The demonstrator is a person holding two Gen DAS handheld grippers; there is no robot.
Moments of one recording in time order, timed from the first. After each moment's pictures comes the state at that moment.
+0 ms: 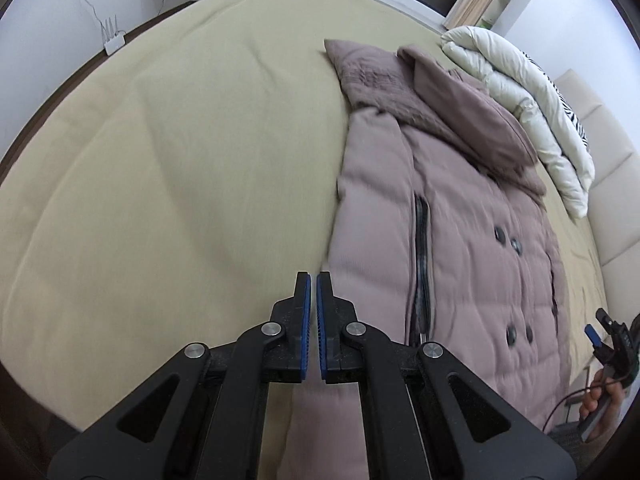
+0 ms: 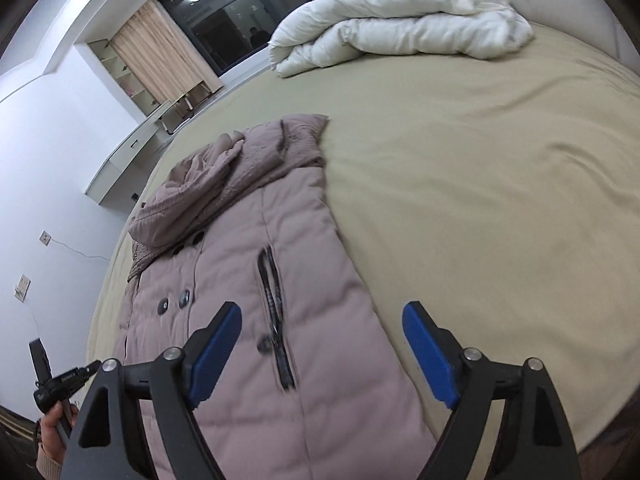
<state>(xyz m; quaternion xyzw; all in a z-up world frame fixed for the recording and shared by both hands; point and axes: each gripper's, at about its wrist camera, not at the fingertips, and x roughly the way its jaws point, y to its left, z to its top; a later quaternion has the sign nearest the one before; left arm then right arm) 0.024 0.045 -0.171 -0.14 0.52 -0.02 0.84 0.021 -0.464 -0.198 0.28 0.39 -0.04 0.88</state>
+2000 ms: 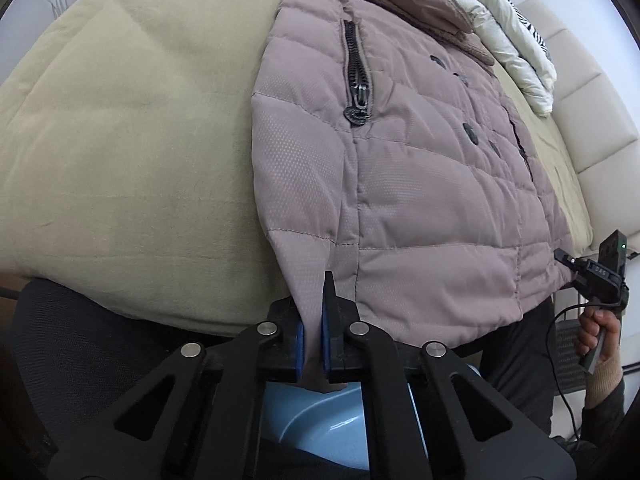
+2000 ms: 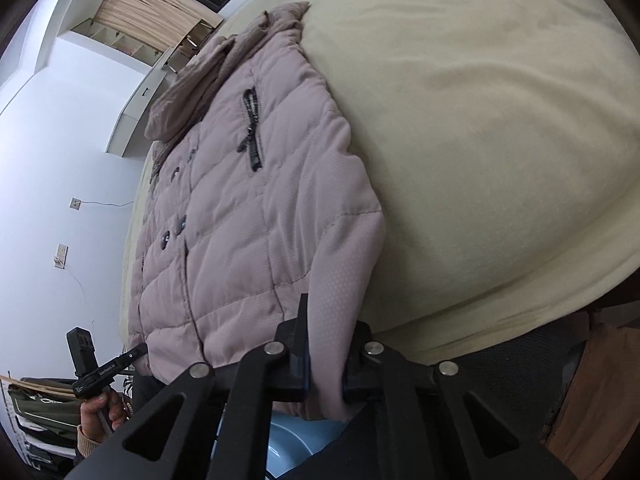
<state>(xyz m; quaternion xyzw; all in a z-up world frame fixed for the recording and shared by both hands) -0.116 0.010 -0.194 -0.10 0.60 -0.11 0.78 -0.078 -0.450 -0.258 0.34 0.50 0.06 0.79</state>
